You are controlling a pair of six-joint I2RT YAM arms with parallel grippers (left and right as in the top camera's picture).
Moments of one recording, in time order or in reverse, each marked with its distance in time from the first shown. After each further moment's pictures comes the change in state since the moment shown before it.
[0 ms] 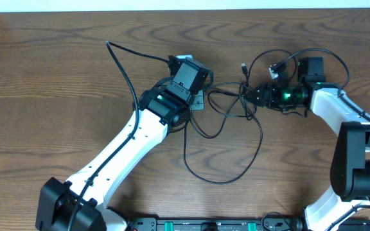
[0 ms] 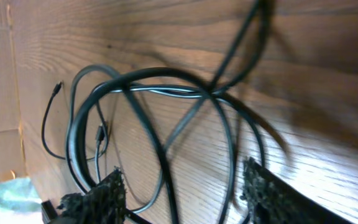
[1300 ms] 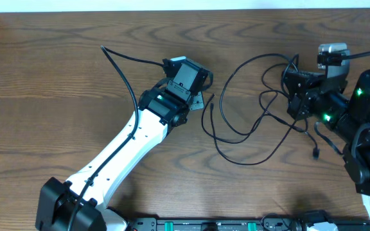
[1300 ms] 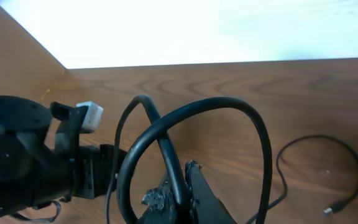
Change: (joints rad) left arm 0.000 0.000 0.000 -0.027 0.007 -0.144; right arm 0.155 -0.853 0.183 -0.293 0.435 0.054
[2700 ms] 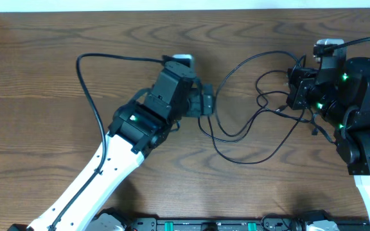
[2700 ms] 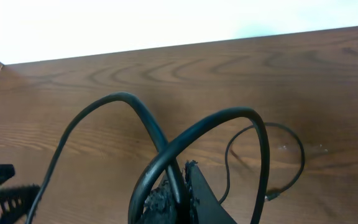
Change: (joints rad) left arm -0.026 -0.222 0.000 0.015 0.182 0.230; right arm -0.001 0.087 0.000 -0.026 0.154 -0.003
